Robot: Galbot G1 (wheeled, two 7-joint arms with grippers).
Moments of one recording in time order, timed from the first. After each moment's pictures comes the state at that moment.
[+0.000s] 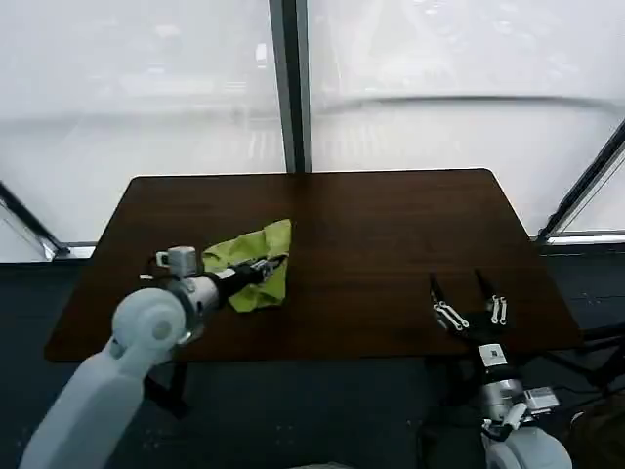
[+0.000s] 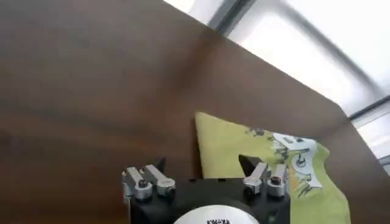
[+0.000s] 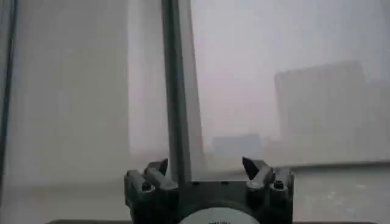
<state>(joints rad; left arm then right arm) 1.31 -0.80 -0.53 -1.82 -1.38 0.73 0.02 -1.68 1.04 0.61 2.06 0.59 0.44 -0.14</state>
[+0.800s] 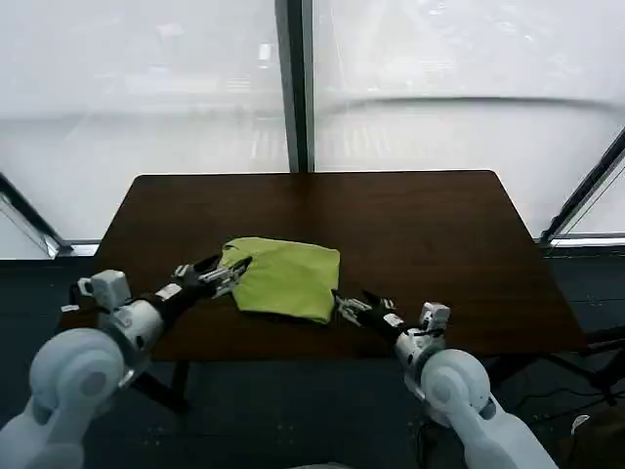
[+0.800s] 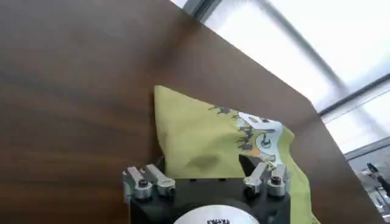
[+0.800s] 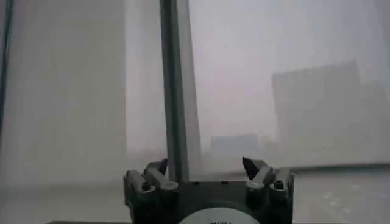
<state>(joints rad) 1.44 -0.71 -0.79 -1.93 -1.29 0.74 -0.04 -1.66 1.06 0.57 2.06 0.54 0.42 -0.09</state>
